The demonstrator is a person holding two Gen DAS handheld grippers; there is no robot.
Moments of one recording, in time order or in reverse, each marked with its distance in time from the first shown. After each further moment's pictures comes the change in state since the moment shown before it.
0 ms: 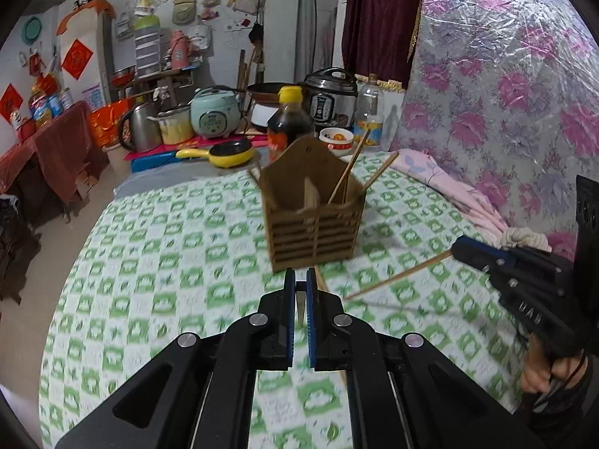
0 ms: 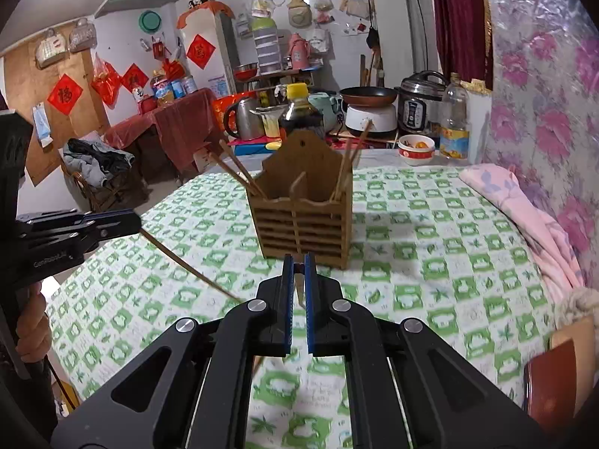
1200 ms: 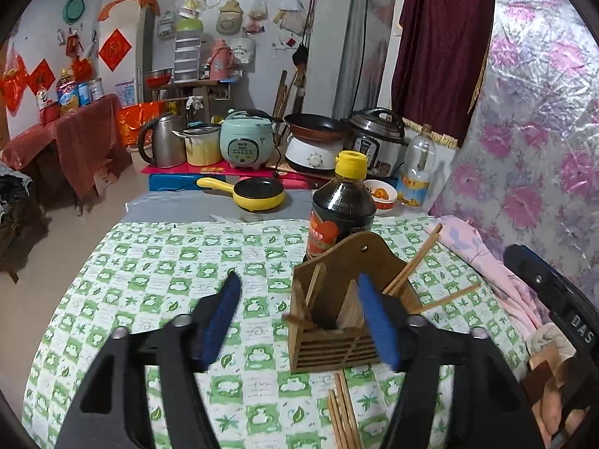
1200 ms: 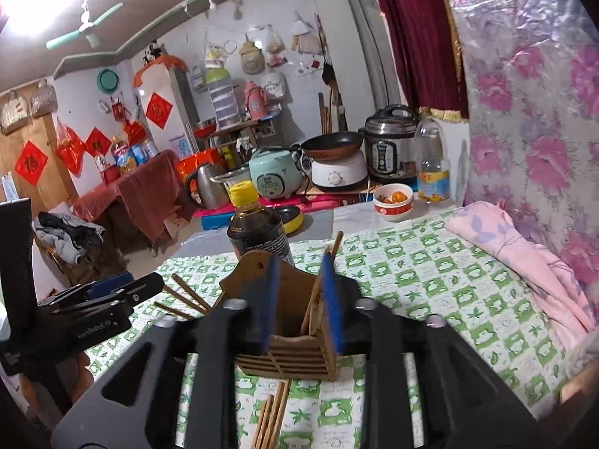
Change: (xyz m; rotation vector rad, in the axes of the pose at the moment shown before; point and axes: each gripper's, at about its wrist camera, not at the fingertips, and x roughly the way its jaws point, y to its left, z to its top) left arm 0.068 0.042 0.085 -0.158 -0.115 0.082; right arm 0.043 -0.028 0.096 0.166 -0.185 -0.100
